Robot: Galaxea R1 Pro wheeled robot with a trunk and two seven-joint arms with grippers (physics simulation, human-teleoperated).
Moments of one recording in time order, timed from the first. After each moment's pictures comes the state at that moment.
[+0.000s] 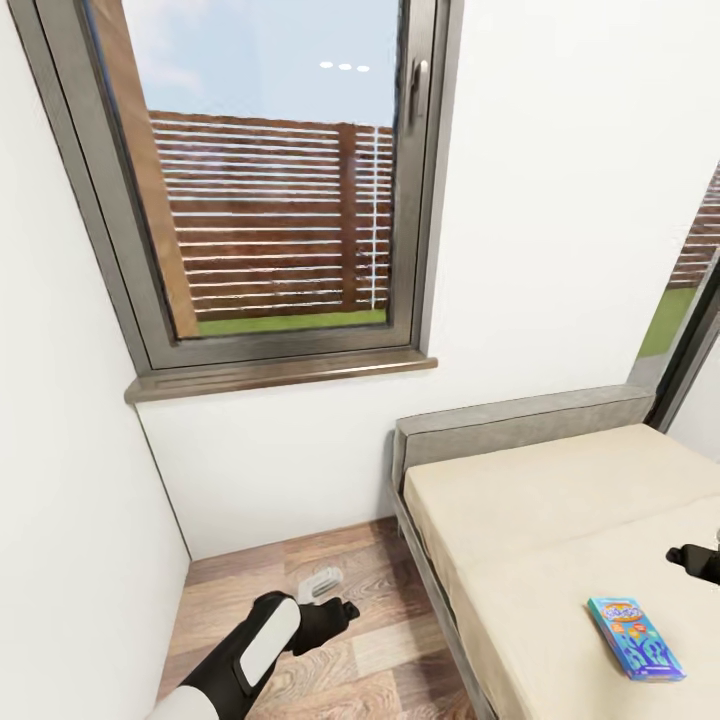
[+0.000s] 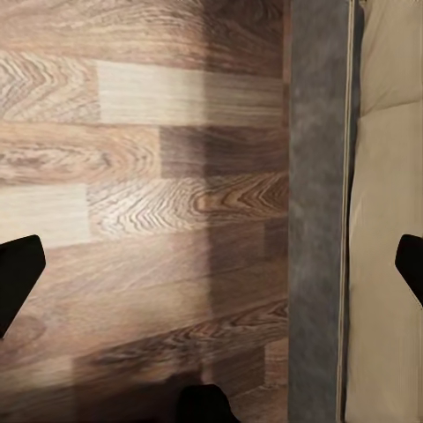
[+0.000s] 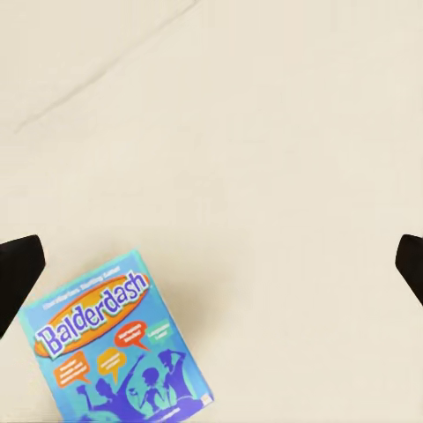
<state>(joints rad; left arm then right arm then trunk) -0.51 -0.11 -0.39 -0.66 0.91 0.54 0.26 -0.59 -0.56 -0.38 -0.75 -0.05 0.74 0.16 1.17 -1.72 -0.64</state>
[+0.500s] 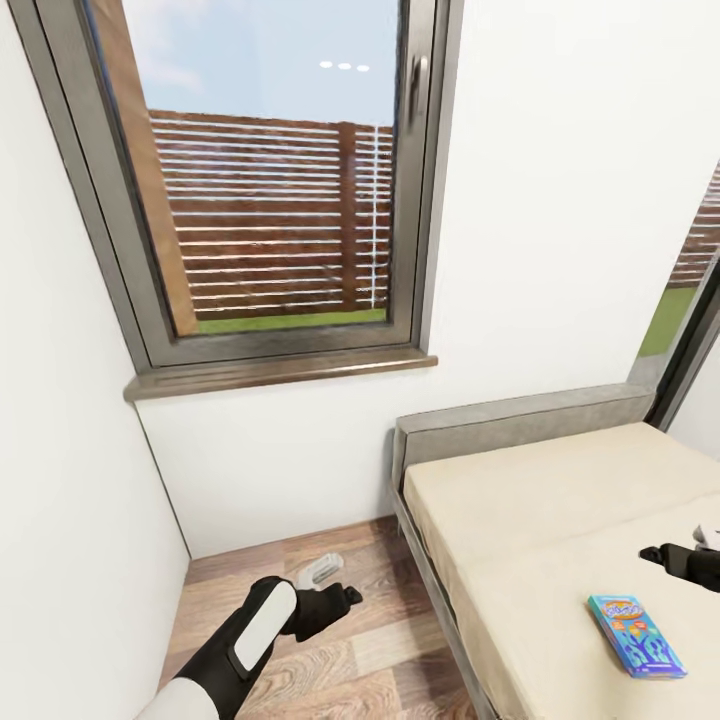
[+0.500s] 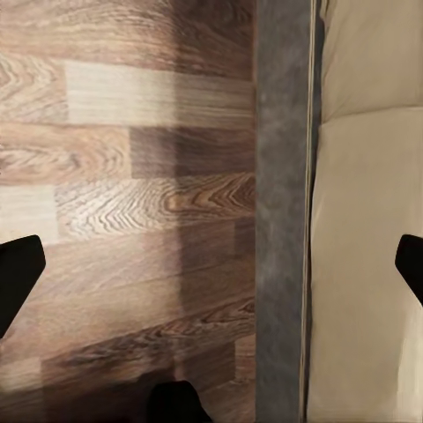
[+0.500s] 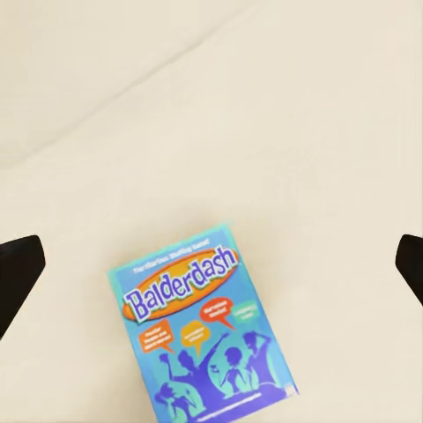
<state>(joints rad) -0.51 -0.11 -0.34 -0.73 0.94 0.62 0.27 -0.59 -0.56 -0.37 -0.72 -0.04 0.75 0.35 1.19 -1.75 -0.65</state>
